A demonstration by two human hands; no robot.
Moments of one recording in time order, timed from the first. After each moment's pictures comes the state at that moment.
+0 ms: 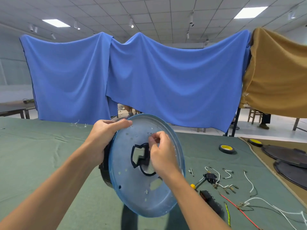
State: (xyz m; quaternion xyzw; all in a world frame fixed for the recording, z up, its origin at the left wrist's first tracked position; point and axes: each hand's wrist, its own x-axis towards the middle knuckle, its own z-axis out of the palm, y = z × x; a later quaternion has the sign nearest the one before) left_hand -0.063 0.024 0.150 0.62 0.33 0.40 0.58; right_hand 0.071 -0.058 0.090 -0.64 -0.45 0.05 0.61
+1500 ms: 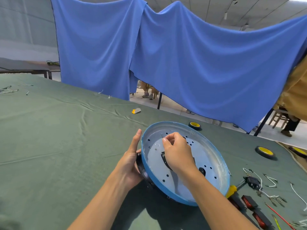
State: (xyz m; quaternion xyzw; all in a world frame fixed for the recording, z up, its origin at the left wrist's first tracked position) left_hand -0.078 0.079 -0.003 0.34 0.25 0.28 0.86; right_hand 0.038 0.011 0.039 -0.75 -0.44 0.13 0.47
